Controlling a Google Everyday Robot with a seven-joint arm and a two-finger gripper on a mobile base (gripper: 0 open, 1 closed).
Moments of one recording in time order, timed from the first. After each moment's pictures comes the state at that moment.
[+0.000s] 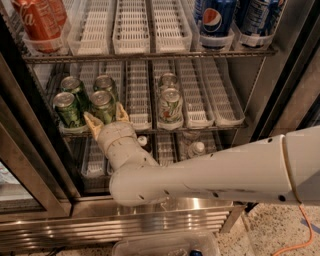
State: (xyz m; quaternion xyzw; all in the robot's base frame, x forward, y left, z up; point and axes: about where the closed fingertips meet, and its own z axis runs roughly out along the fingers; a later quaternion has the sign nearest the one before) arm 0.610 0.146 0.835 -0.16 0.67 0.17 0.70
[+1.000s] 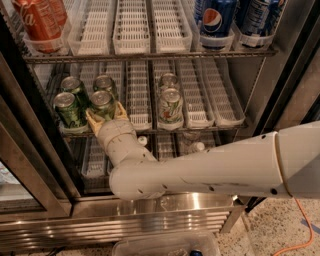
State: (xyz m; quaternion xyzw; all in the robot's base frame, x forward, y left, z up) arm 0.624 0.151 0.833 -0.16 0.67 0.17 0.70
